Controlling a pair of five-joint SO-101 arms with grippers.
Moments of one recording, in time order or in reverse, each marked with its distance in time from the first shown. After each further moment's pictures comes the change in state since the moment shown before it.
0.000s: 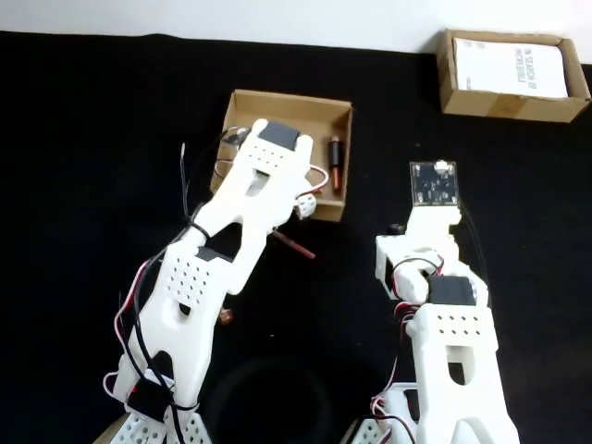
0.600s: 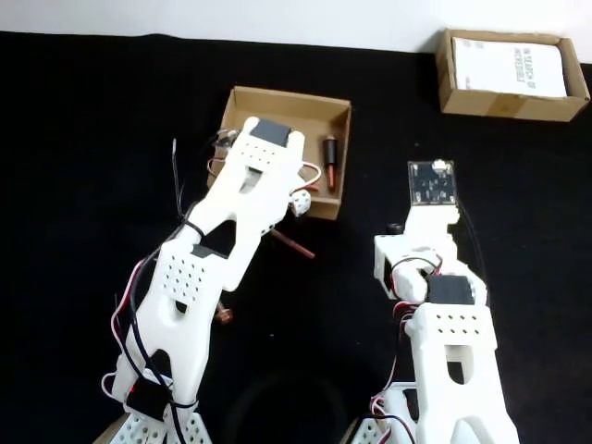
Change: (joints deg) left arm -2.8 0.2 0.0 0.4 0.8; right arm 0.0 0.0 0.0 0.0 0.0
